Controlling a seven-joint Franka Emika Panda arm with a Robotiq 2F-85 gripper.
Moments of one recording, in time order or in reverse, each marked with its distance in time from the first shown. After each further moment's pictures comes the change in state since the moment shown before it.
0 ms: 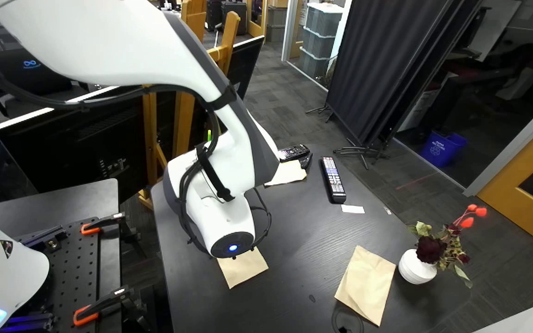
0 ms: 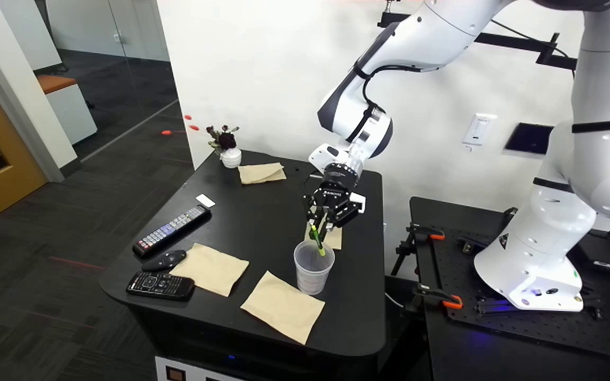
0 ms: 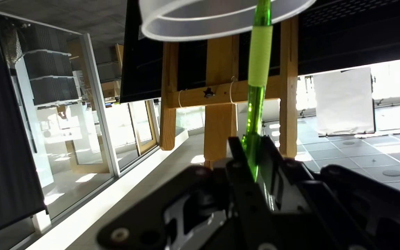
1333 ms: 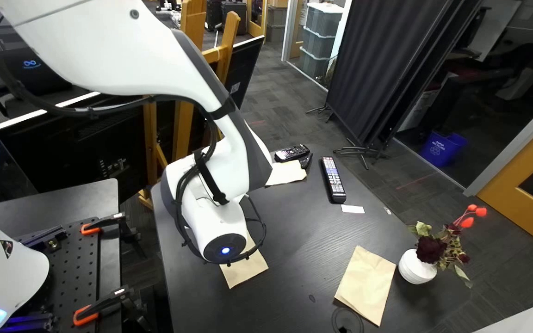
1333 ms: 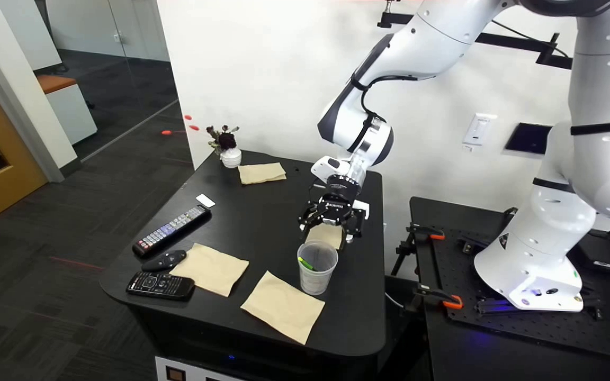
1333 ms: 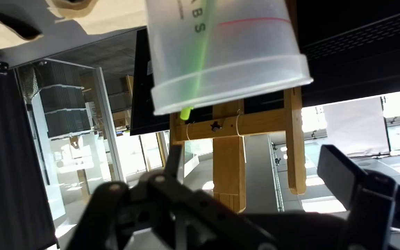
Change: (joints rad) arm 0.035 0.033 -0.011 -0.017 0.005 0.105 0.000
